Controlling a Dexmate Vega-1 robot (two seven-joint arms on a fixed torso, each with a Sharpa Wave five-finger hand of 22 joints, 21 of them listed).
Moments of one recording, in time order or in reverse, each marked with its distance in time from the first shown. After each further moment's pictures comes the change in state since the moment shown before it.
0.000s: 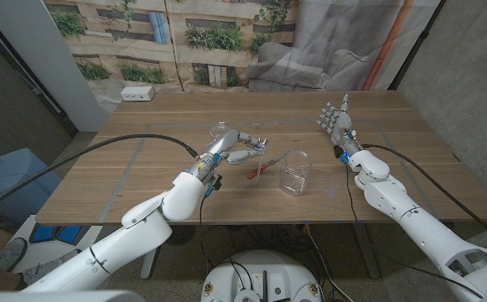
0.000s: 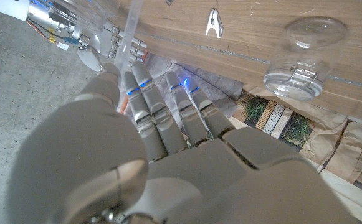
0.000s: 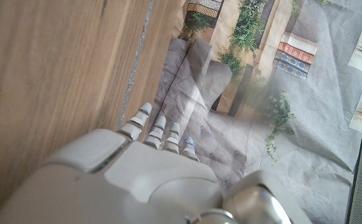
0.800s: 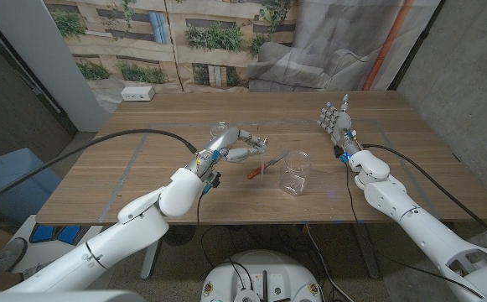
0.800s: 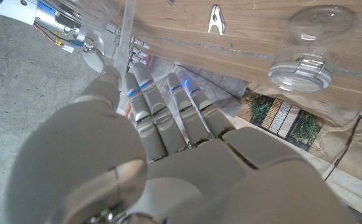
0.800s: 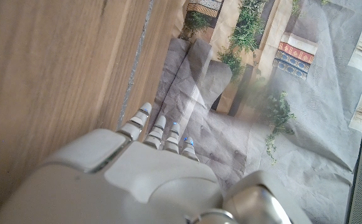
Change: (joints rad) left arm -0.014 0.037 -0.013 -0.032 -0.011 0.012 -0.041; left_hand -0.022 -0.004 -0.004 -0.001 0.000 -0.018 0.003 -0.006 0.000 -0.025 0.001 0.000 0.000 -0.018 0.007 0.000 0.000 -0.013 0.002 -0.011 0.000; right arm 0.000 -0.001 0.000 0.000 0.000 0.000 0.000; right_hand 0.000 0.000 0.000 0.000 0.000 0.000 0.000 0.000 0.000 0.000 0.000 0.000 0.001 0.000 0.000 0.000 0.000 0.000 0.000 0.000 0.000
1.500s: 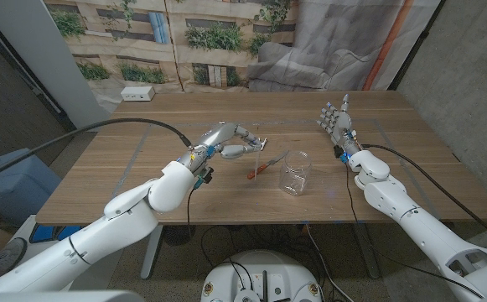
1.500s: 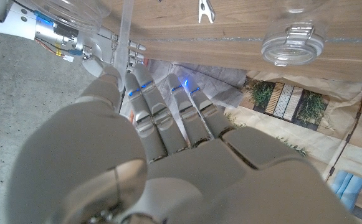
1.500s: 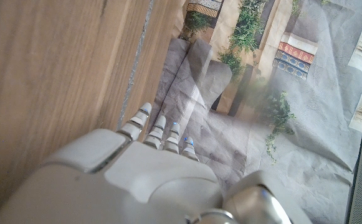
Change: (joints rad) left arm 0.010 0.088 -0.048 -0.067 0.049 0.026 -0.040; left_hand -0.005 0.005 0.011 -0.011 0.000 -0.011 0.000 0.000 0.000 -0.019 -0.002 0.005 0.003 -0.012 0.002 0.000 0.000 0.000 0.000 0.000 0.000; right arm 0.000 0.000 0.000 0.000 0.000 0.000 0.000; right_hand 0.000 0.000 0.000 0.000 0.000 0.000 0.000 0.000 0.000 0.000 0.000 0.000 -0.002 0.000 0.000 0.000 0.000 0.000 0.000 0.000 0.000
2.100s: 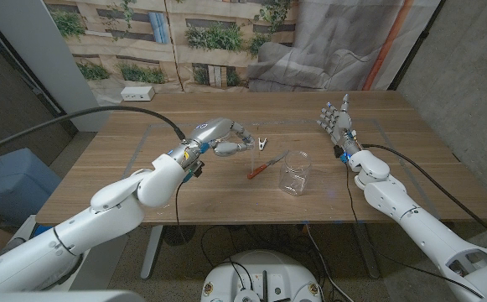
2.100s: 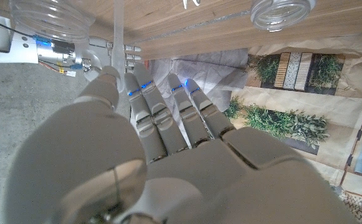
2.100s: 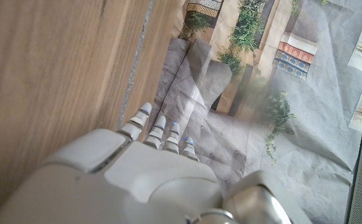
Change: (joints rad) left arm -0.008 0.078 -0.043 0.021 0.109 -0.075 -0.013; left_hand 0.000 0.000 0.000 0.000 0.000 0.000 0.000 0.001 0.000 0.000 0.000 0.000 0.000 -0.002 -0.002 0.000 0.000 0.000 0.000 0.000 0.000; right arm 0.000 0.000 0.000 -0.001 0.000 0.000 0.000; right_hand 0.000 0.000 0.000 0.000 0.000 0.000 0.000 0.000 0.000 0.000 0.000 0.000 0.000 0.000 0.000 0.000 0.000 0.000 0.000 0.000 0.000
